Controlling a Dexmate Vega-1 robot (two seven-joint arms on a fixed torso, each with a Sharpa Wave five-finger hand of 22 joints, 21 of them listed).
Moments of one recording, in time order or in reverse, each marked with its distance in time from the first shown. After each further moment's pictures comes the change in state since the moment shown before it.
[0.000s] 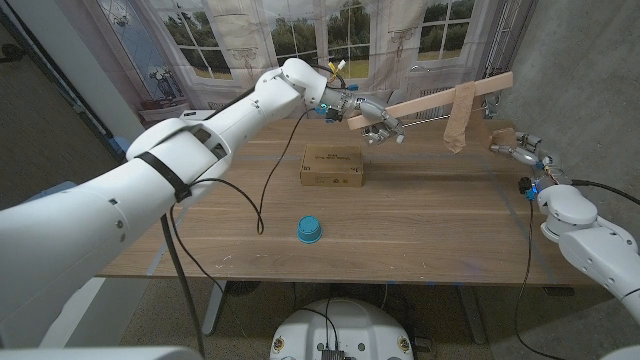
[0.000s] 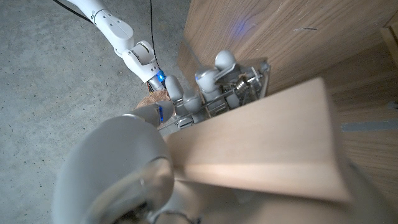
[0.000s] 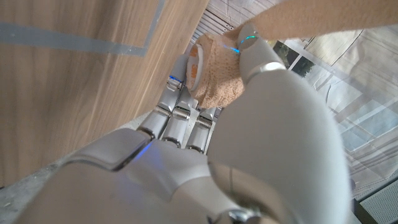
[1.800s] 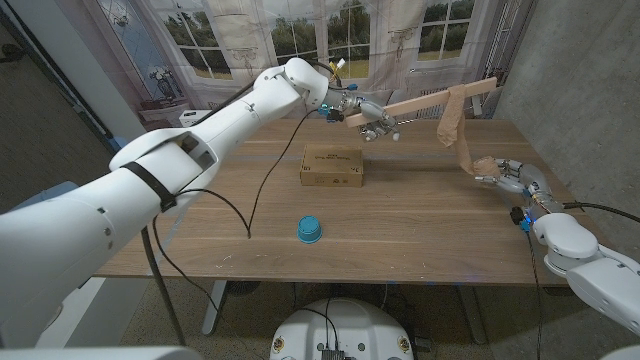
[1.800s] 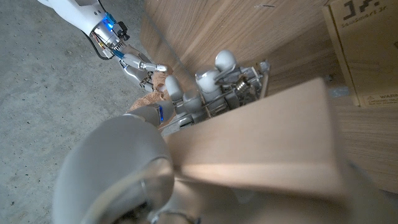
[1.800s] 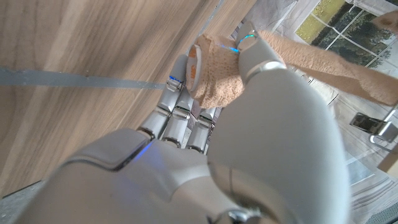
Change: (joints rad) left arm 0.041 0.098 0.034 -0.245 0.095 0.189 0.241; left_hand 0.004 0.001 0.000 0.000 0.000 0.000 0.000 0.000 0.005 0.000 0.000 0.006 0.000 -0.002 -0.001 0.006 0.001 0.006 -0.005 0.000 0.002; right arm -0.240 -0.072 0.029 -0.178 -0.069 -0.024 -0.022; right_hand 0.001 -0.001 0.009 -0.009 0.000 0.022 0.000 -0.025 0.005 0.010 0.003 -0.015 0.011 0.001 0.001 -0.018 0.023 -0.009 0.001 0.016 0.000
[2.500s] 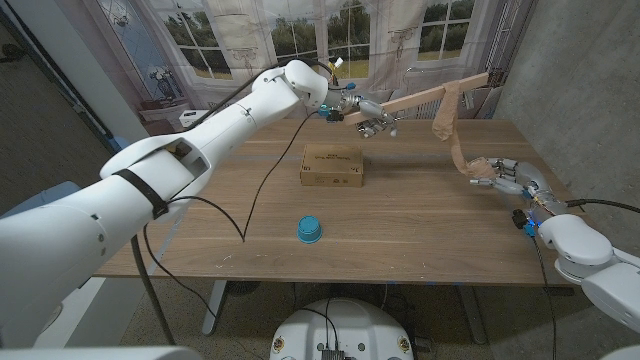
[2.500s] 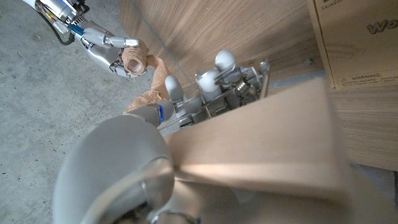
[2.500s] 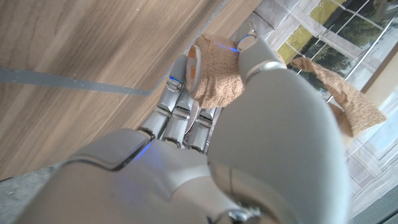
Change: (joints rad) left arm 0.030 0.046 0.006 -0.115 0.033 0.069 0.116; left_hand 0.003 0.000 0.000 0.000 0.000 0.000 0.000 0.000 0.005 0.000 0.000 0.000 0.000 0.000 0.000 -0.003 0.000 0.000 0.000 -0.003 -0.001; right arm -0.133 -0.046 0.088 -0.152 -0.030 -0.029 0.035; right_hand 0.002 -0.002 0.007 -0.007 0.004 0.012 0.001 -0.006 0.001 0.014 0.000 -0.008 0.005 0.000 0.000 0.000 0.010 0.000 0.000 0.001 0.000
